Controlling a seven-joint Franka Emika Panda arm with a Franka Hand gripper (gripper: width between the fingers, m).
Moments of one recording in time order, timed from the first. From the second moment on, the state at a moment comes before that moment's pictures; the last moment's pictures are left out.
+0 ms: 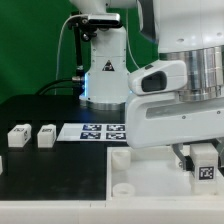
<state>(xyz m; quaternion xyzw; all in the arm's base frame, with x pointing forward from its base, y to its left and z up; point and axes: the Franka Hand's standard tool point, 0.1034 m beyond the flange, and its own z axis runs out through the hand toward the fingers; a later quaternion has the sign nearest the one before) 0.620 0.113 0.064 -0.99 0.08 -0.02 0.08</state>
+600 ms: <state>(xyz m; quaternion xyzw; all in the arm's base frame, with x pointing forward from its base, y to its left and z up) 0.617 0.090 0.062 -0.94 0.32 0.01 0.06</state>
